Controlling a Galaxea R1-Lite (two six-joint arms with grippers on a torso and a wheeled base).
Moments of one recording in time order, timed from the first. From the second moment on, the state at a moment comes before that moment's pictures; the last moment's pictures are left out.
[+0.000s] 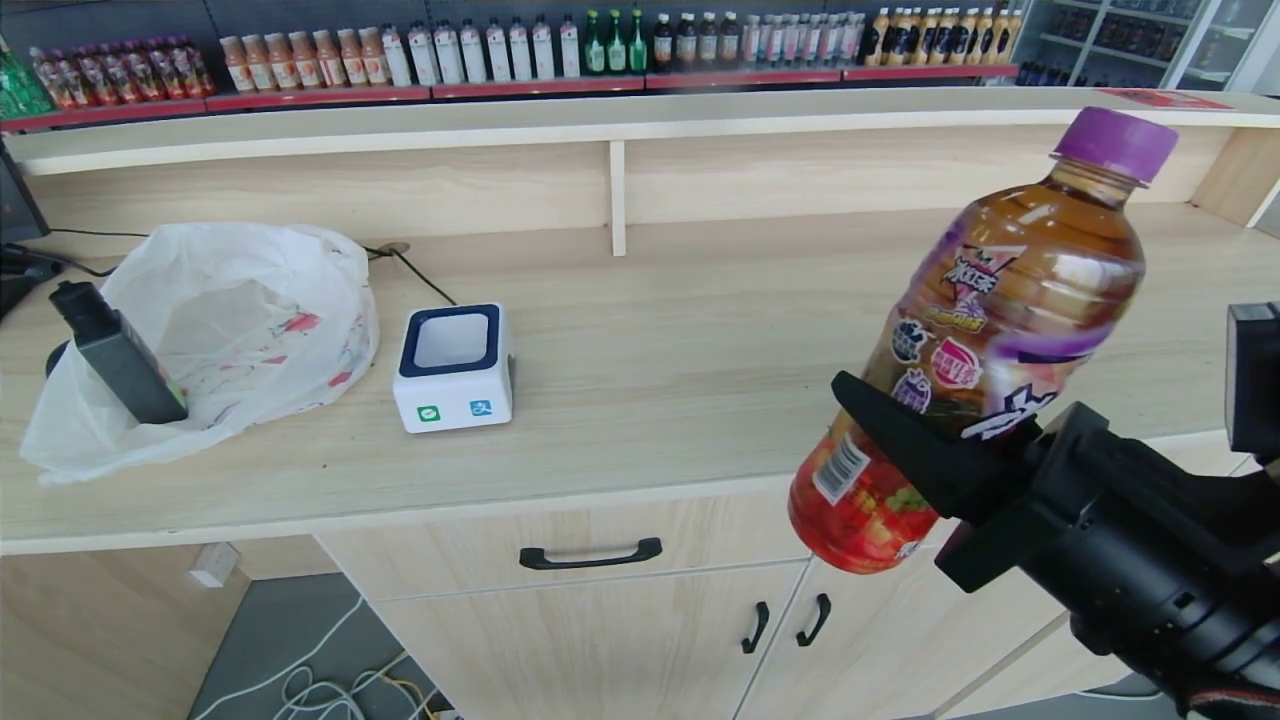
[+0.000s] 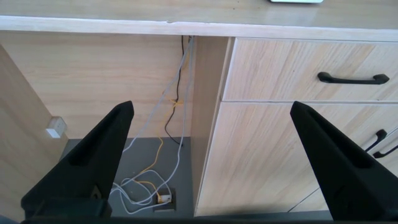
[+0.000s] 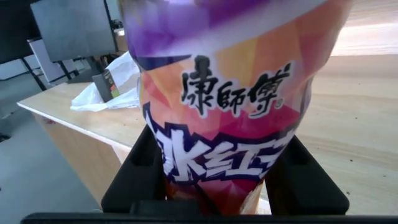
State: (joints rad) left arm 0.00 0.00 0.00 0.00 0.00 0.00; right arm 0.82 1.50 -0.34 -1.50 -0.11 0.06
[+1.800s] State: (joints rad) left arm 0.00 0.00 0.00 0.00 0.00 0.00; right arm 0.89 1.64 -0.51 -1.51 0.06 0.34
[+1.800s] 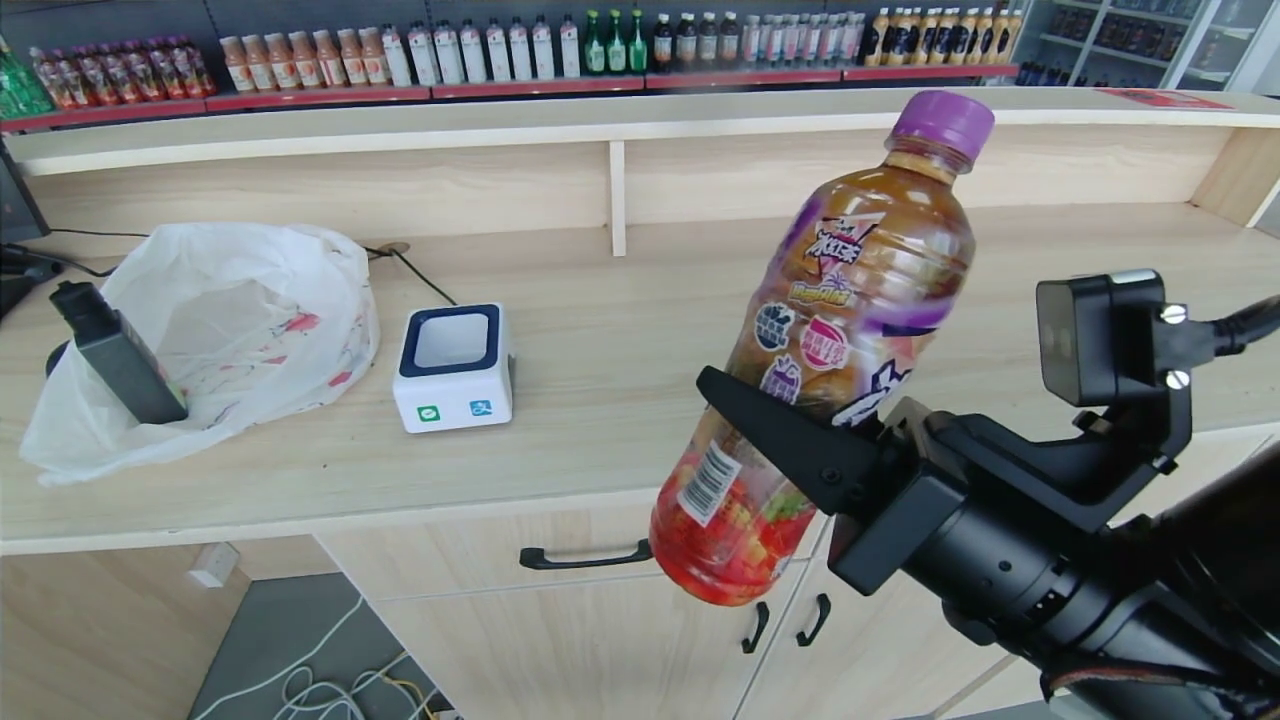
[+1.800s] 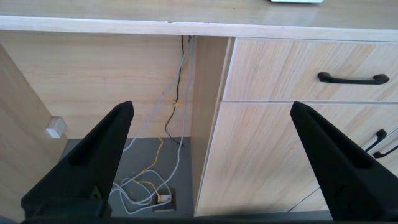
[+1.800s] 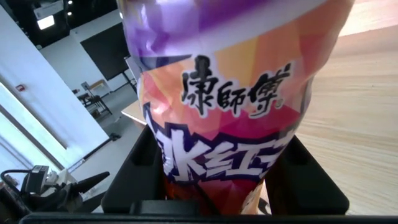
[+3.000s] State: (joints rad) left arm 0.00 0.00 0.00 0.00 0.00 0.00; right arm 0.84 1.69 -0.54 -1.51 0.02 0.12
